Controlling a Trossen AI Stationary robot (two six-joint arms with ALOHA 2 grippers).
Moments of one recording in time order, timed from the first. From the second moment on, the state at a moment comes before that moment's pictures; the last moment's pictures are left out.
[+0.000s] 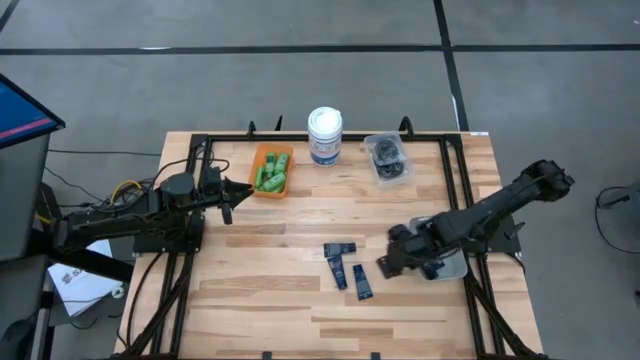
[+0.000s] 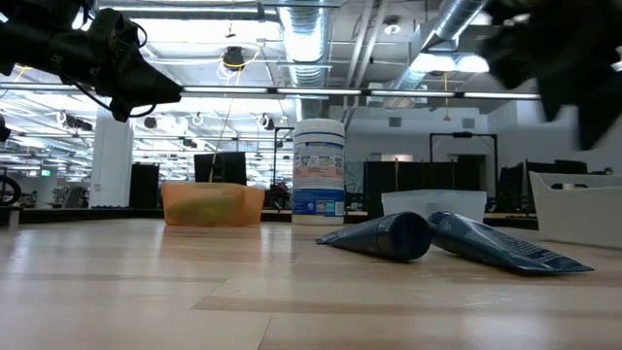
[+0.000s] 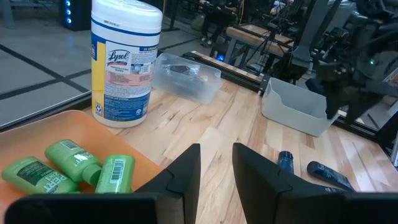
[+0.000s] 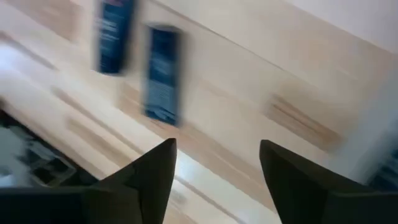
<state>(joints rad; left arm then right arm) 0.29 0.32 0.23 -0.11 -0.07 -0.29 0.44 1.33 0.89 -0.75 -0.03 1.55</state>
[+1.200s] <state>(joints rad) 0.29 0.35 0.23 -0.10 0.00 -0.30 0.26 1.94 1.33 -0.85 -0.08 1.04</state>
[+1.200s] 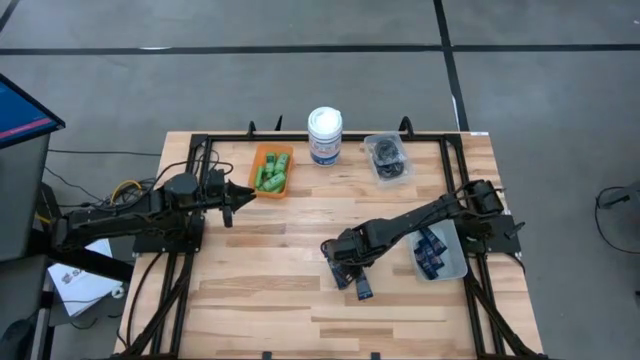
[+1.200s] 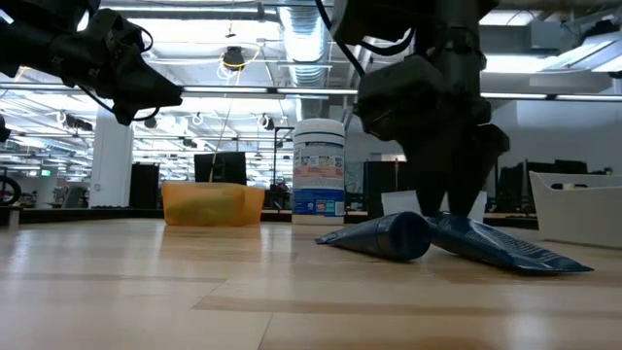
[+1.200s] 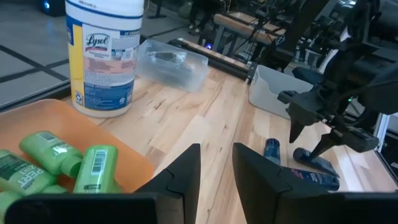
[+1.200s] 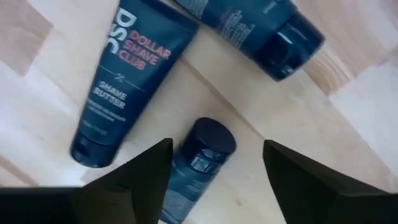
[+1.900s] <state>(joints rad) 0.29 0.35 0.23 -0.10 0.00 -0.29 0.31 1.94 1.23 -0.75 -0.05 1.18</state>
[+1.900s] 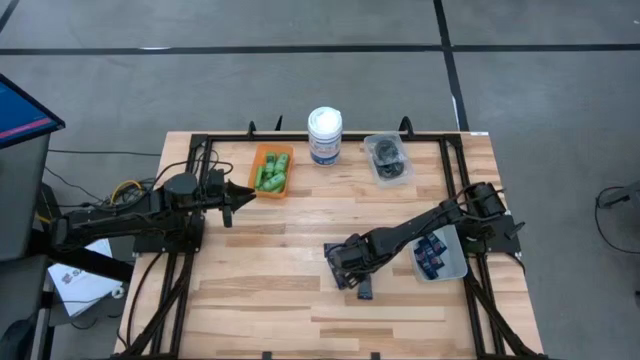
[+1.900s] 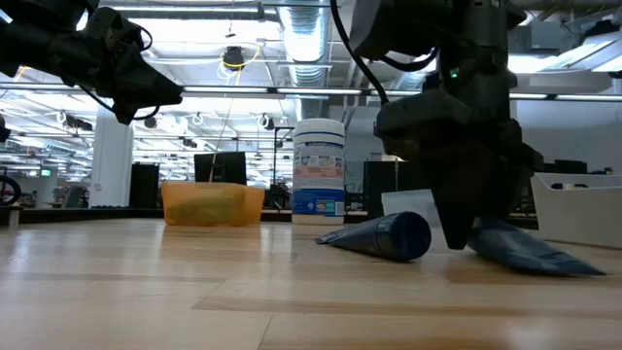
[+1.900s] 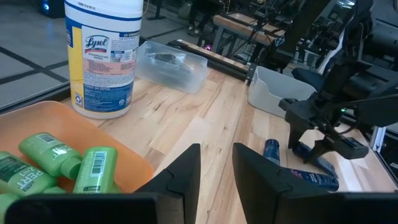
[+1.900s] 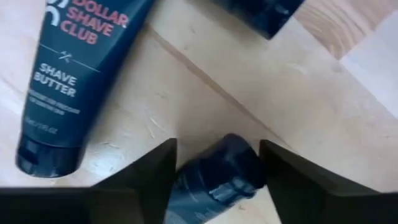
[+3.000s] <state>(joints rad) 0.29 0.35 0.23 -0.10 0.00 -0.29 0.27 1.57 1.25 -1.23 0.15 1.13</state>
